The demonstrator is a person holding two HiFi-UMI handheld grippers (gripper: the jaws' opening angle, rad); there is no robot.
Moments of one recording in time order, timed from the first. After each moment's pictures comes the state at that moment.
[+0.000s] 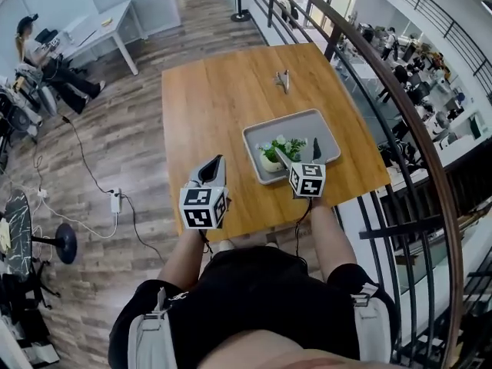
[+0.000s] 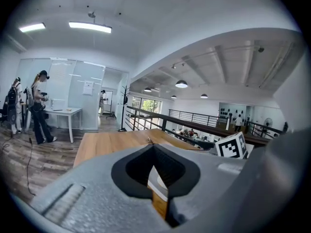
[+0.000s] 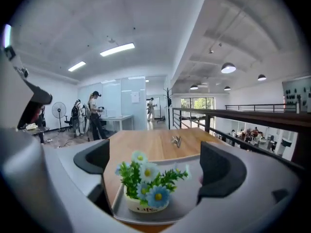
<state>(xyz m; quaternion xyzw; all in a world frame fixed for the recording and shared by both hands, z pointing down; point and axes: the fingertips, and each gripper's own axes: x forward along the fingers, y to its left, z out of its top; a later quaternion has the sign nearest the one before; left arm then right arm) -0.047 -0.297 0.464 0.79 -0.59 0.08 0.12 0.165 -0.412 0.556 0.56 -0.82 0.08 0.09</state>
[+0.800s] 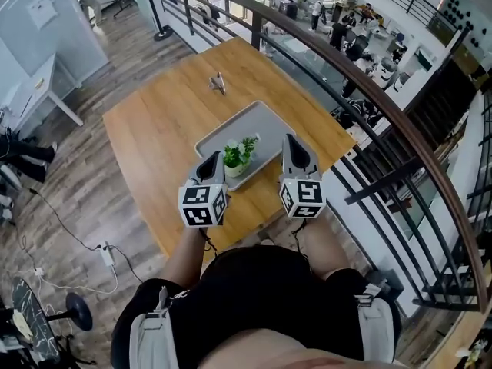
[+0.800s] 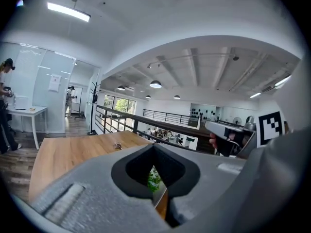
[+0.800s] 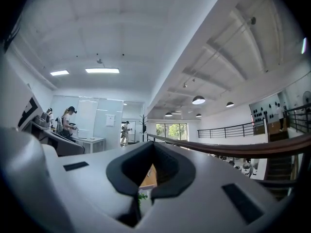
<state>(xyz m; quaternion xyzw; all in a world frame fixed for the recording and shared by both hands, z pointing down) 0.080 -0.337 0.452 0.89 -0.45 0.08 0.10 0.257 -0.312 0.416 0.69 -0.72 -0.03 -0.03</state>
